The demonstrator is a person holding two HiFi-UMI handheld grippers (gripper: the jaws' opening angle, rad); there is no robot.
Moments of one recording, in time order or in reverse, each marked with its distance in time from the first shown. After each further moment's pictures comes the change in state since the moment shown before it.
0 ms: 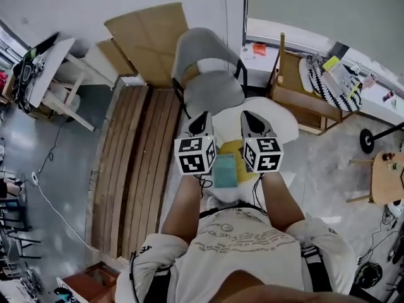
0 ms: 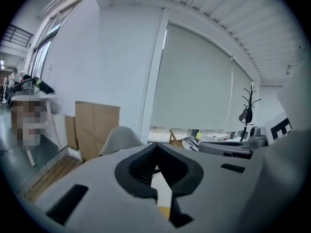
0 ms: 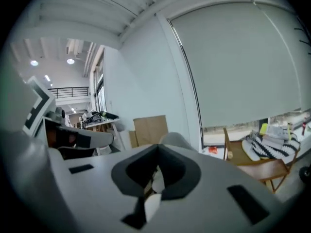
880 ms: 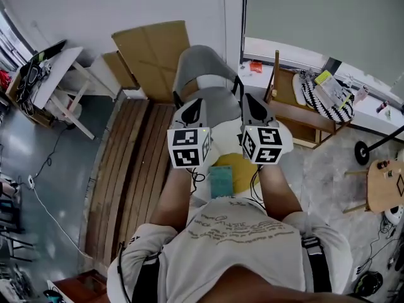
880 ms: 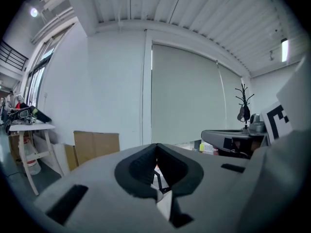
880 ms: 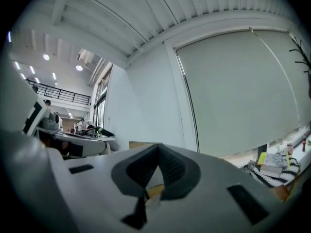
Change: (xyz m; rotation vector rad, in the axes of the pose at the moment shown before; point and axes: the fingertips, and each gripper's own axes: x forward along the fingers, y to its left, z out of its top) left arm -0.034 -0.009 0.103 0.181 -0.205 0.009; right arm -0.026 0.008 0.121 -0.088 -0.287 -0.047
